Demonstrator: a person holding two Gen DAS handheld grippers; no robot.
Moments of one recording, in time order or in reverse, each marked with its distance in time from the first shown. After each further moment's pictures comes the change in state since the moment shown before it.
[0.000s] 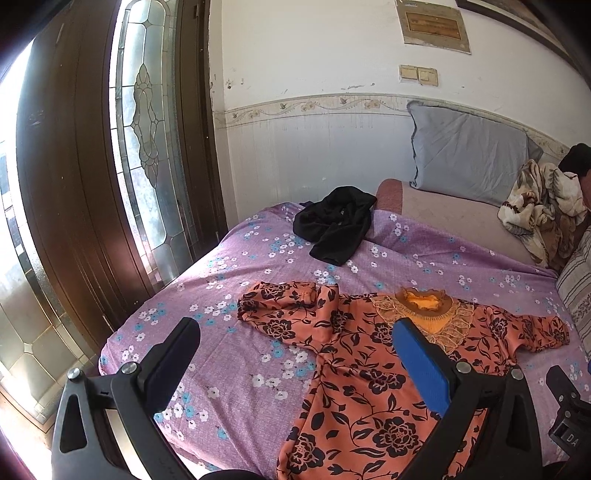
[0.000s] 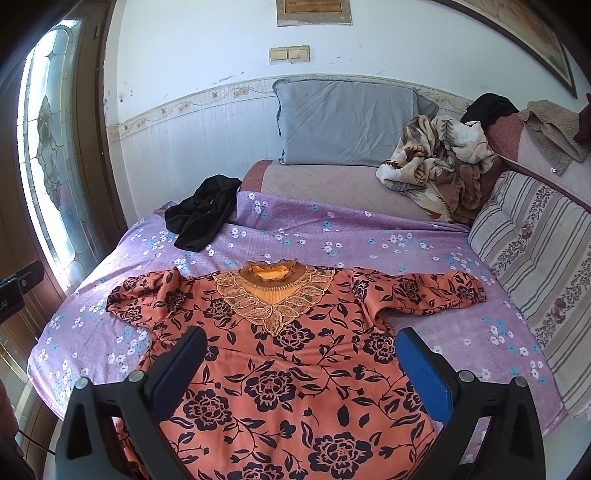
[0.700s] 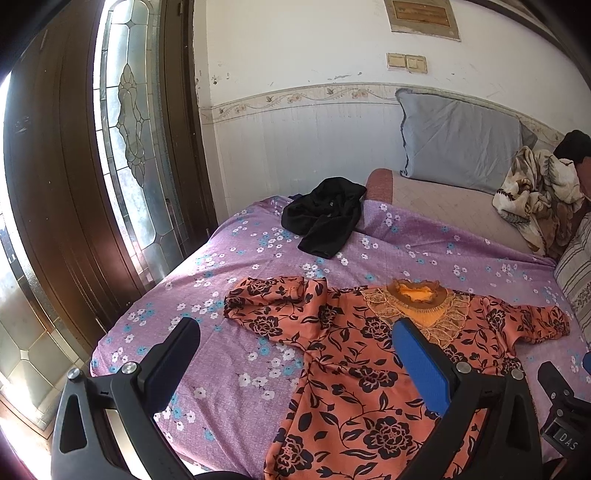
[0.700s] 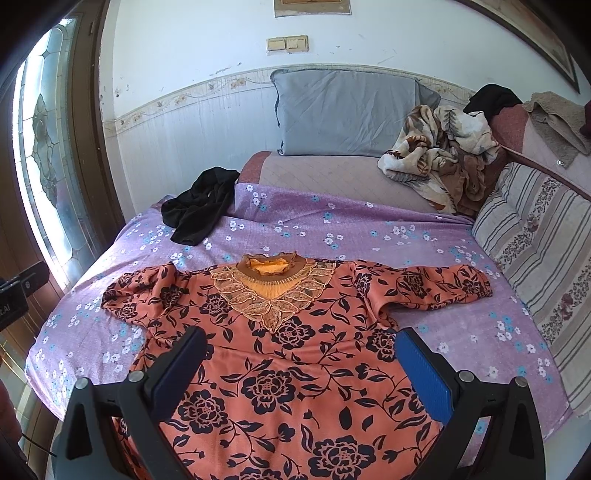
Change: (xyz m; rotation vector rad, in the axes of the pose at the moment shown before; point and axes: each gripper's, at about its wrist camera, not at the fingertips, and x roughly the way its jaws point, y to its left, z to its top) left arm 0.016 -0.022 0.000 0.034 0.022 -0.022; right arm 0.023 -0.003 -0.003 0.010 0.026 0.003
